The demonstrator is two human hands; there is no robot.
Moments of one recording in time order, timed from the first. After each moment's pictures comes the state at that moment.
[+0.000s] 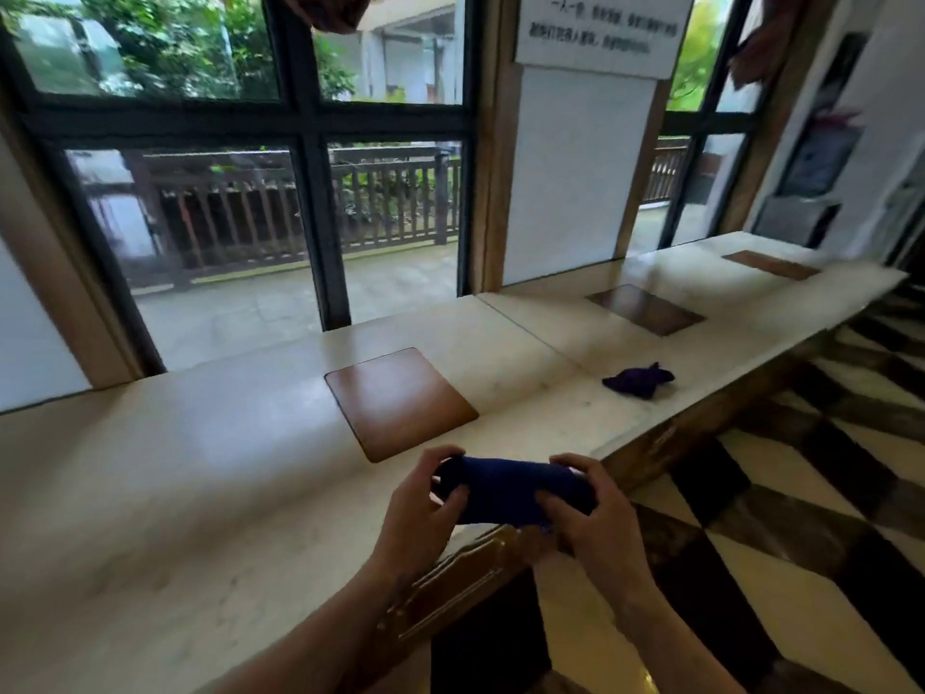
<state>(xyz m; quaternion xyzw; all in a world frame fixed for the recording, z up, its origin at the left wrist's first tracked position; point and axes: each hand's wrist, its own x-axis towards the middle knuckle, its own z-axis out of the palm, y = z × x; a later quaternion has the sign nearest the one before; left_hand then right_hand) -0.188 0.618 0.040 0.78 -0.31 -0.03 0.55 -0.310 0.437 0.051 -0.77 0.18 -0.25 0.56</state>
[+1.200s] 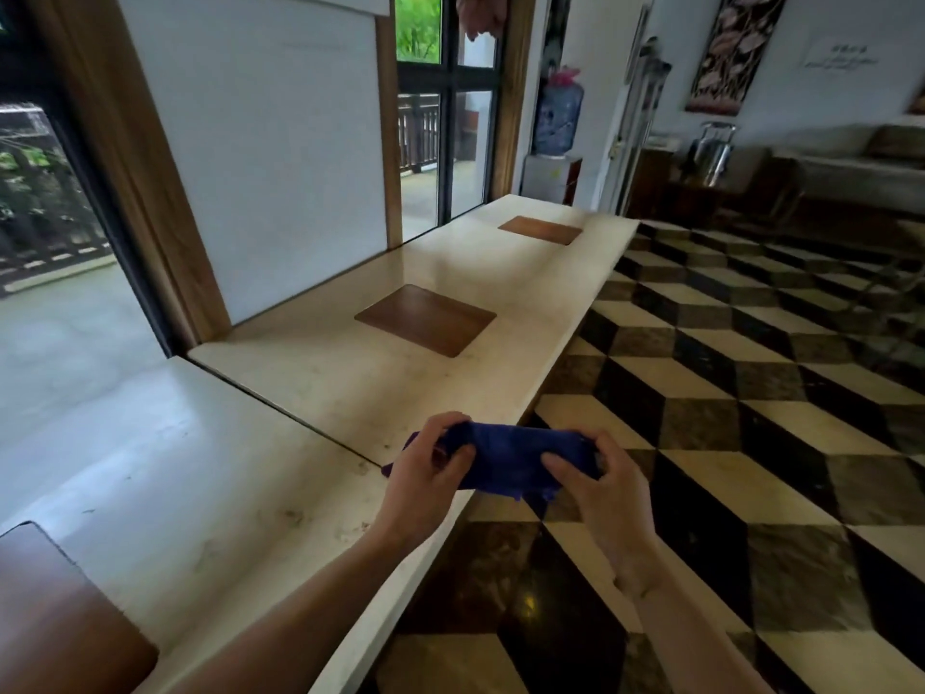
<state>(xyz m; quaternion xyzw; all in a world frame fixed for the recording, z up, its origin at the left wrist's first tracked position) -0.050 0.083 0.036 0.64 -0.47 -0.22 0.57 -0.248 -0.015 0.058 -0.70 0.39 -0.39 0.44</state>
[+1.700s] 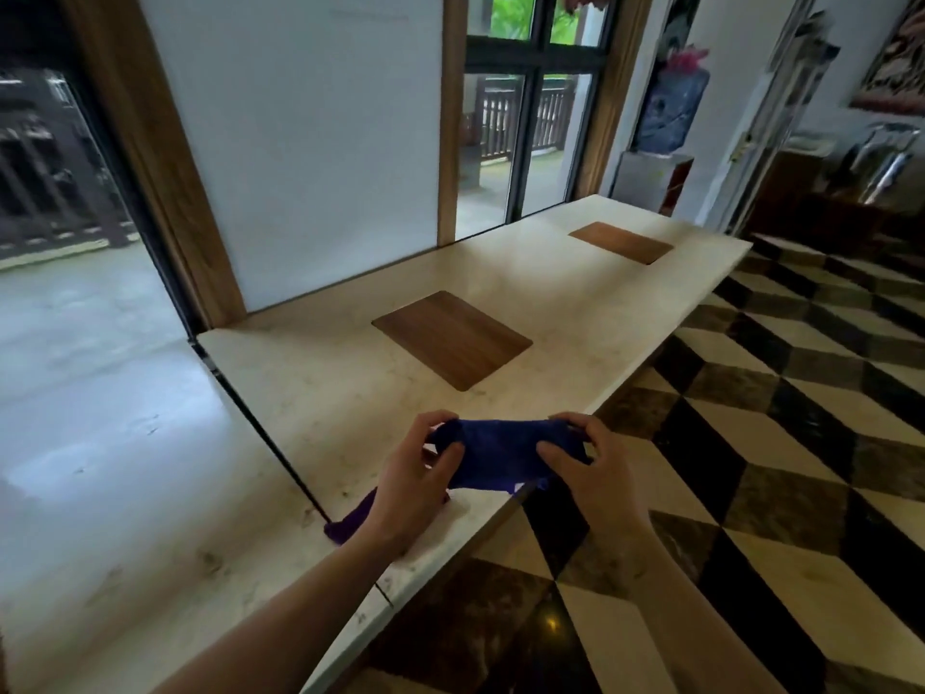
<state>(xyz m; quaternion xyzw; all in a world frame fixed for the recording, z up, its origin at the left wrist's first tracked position) -0.027 -0.105 0.027 0.71 -0.35 -0.17 0.58 -0.185 -0.264 0.051 -0.76 0.31 -0.30 0.49</state>
